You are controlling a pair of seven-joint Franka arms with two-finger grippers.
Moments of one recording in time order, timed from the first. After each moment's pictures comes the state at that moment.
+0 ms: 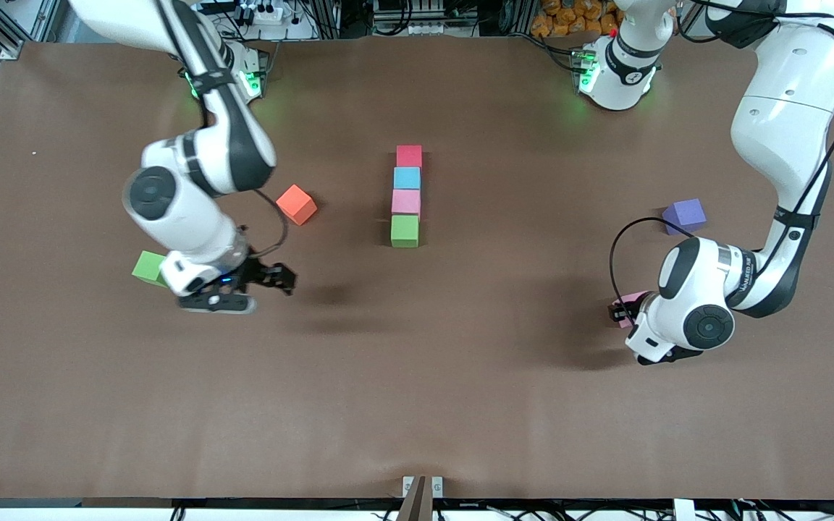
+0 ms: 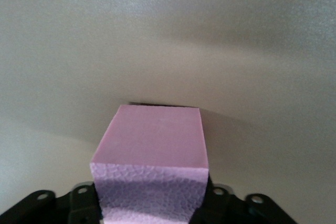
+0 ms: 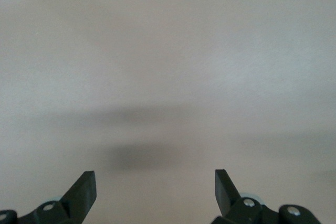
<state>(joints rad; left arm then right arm) 0.19 0.80 -0.41 -1.51 0.37 1.90 -0.53 0.51 0.30 -0.24 -1.86 0.16 2.28 0.25</state>
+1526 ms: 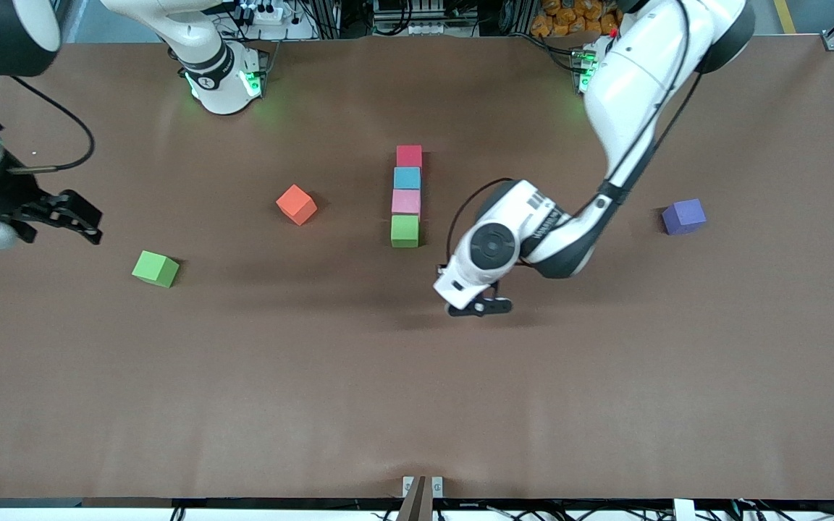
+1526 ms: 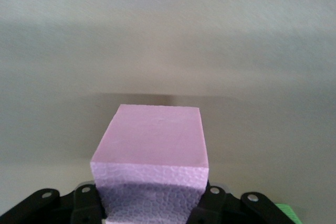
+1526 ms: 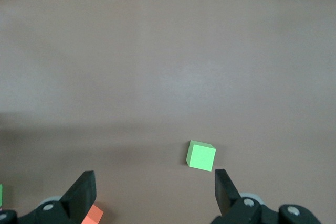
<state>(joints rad) -0.34 0.84 -0.42 -1.38 0.19 2.04 -0.81 0.12 0.04 -0.07 -1.61 -0.05 1.78 0.09</state>
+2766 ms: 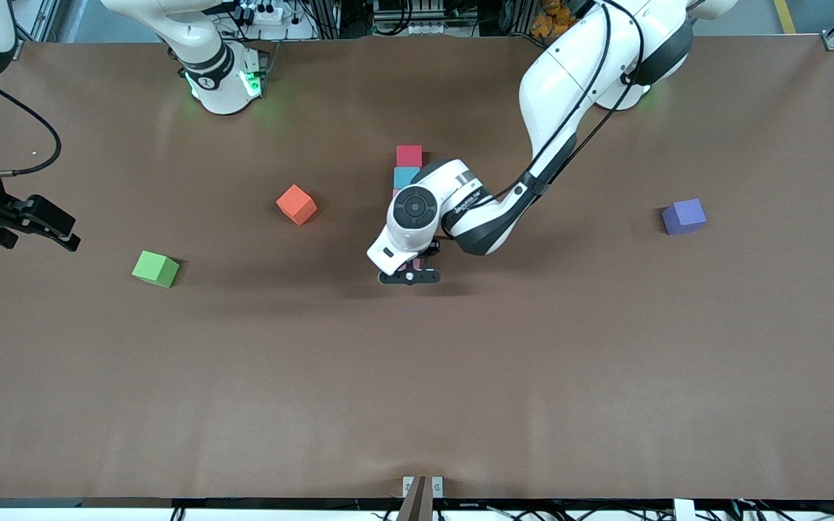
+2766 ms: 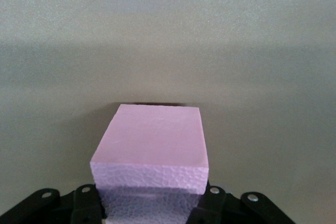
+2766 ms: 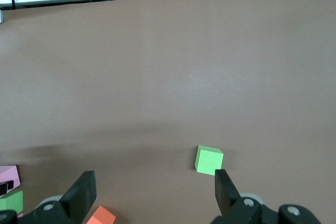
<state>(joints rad) -0.54 0.95 -0.40 -1.29 0.18 2.17 -0.92 0.11 0.06 -0.12 -1.57 0.03 1.78 0.06</state>
